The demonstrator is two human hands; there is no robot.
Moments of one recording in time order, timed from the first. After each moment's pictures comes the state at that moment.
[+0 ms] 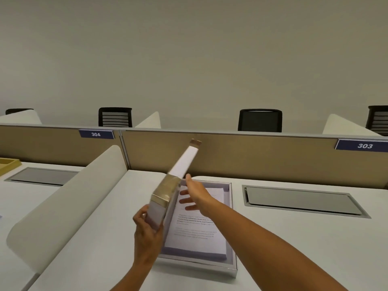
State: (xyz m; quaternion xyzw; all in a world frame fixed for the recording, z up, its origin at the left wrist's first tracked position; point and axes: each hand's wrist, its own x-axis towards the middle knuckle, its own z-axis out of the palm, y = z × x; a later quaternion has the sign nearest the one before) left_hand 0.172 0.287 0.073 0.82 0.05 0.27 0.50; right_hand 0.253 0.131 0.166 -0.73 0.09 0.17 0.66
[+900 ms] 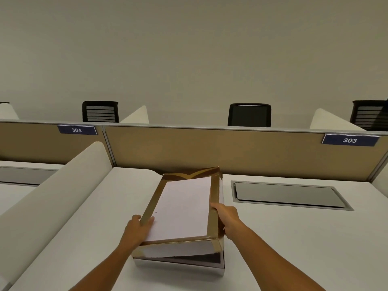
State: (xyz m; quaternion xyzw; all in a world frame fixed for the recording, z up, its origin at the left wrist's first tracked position) left_hand 0.239 0.309 0.036 0.91 0.15 -0.07 0.38; right_hand 0.228 0.023 0.079 -0.68 0.32 0.08 0.65
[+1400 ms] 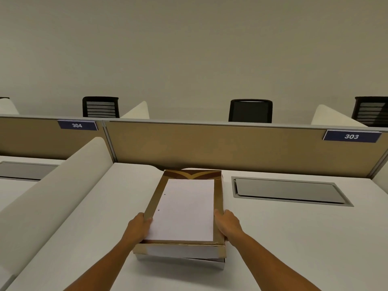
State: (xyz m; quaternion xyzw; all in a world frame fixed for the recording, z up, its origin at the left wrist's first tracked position) left_hand 0.238 0.309 0.030 0.92 0.14 -0.10 0.36; right_hand 0.206 0.025 0.056 -0.85 0.26 0.11 0.44
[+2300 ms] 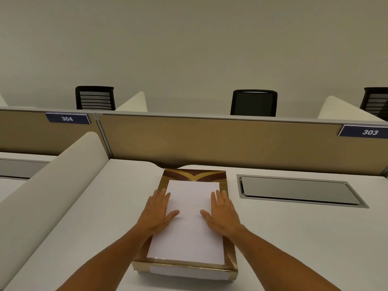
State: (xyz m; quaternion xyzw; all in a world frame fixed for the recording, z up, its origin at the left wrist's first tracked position) left_hand 0.306 0.276 0.021 0.98 -0.11 -0.06 0.14; right_hand 0.272 0.034 0.021 -0.99 0.02 0.06 0.12
